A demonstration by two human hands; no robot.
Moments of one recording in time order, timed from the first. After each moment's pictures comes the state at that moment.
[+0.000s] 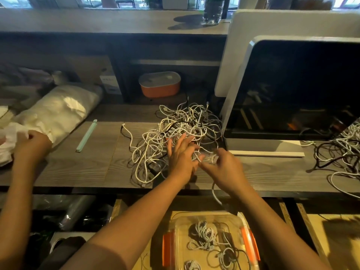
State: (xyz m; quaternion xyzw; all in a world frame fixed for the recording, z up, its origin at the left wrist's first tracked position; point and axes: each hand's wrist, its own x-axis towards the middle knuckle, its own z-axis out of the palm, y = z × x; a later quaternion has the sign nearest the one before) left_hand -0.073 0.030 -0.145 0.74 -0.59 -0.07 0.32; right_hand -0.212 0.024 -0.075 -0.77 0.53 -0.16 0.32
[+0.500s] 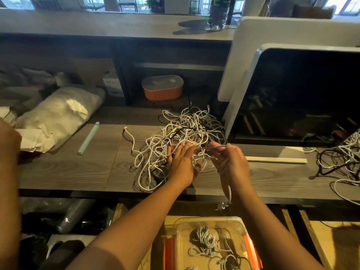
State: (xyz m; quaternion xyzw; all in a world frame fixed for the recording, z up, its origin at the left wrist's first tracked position) left_hand -0.063 0.032 -0.144 0.77 -0.59 -0.10 0.23; right_hand -0.192 0.027 -0.058 -0.41 0.44 -0.46 0.65
